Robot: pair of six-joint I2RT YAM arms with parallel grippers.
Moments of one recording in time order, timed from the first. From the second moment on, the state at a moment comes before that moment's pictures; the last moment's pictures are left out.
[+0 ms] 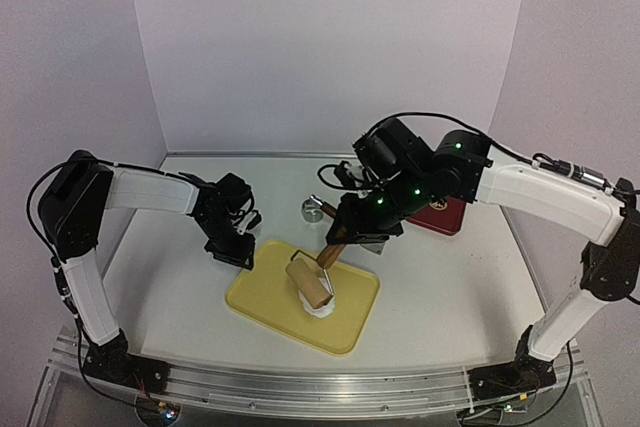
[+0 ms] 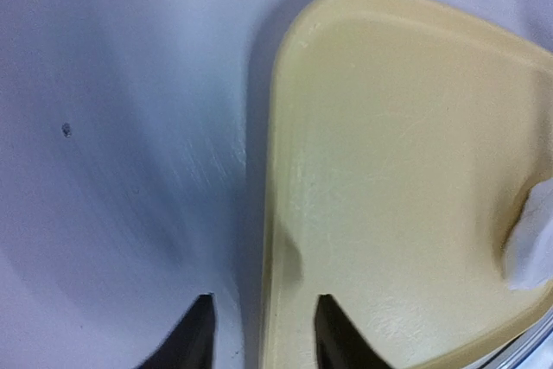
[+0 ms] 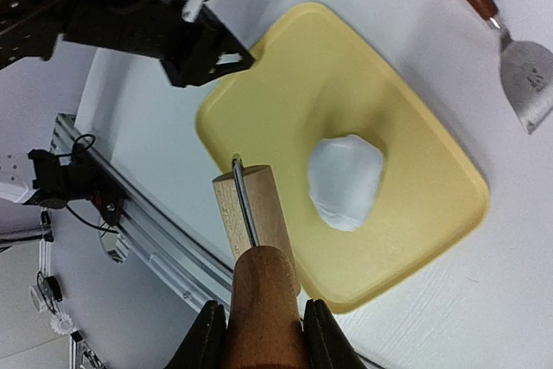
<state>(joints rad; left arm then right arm) -0.63 1.83 1.14 -0.63 0.15 -0.26 1.01 1.63 1.57 -0.90 -0.14 0.67</state>
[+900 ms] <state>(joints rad) -0.65 1.45 0.75 -0.49 0.22 -1.00 0.83 1.77 1.55 -0.92 -0.28 0.33</state>
